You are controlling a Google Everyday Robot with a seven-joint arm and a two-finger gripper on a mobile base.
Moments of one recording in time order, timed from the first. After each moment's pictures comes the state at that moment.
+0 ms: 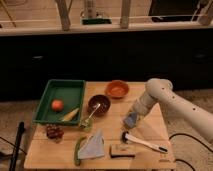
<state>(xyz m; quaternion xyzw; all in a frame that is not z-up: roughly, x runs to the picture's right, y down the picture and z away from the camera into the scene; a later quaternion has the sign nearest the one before) 0.166 0.174 0.811 -0.28 -0.31 -0.27 0.87</state>
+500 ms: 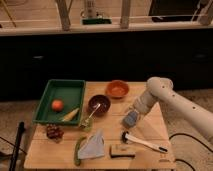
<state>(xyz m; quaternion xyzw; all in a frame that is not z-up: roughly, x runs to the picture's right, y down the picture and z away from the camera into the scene) 0.171 0.168 0.813 -0.29 -0.31 -0.27 0.86</state>
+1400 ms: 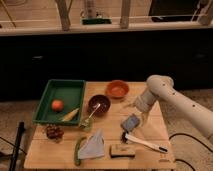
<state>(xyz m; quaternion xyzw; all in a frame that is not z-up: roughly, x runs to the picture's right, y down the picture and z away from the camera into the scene) 0.174 0.162 0.811 -0.29 -0.31 -0.28 0.86</state>
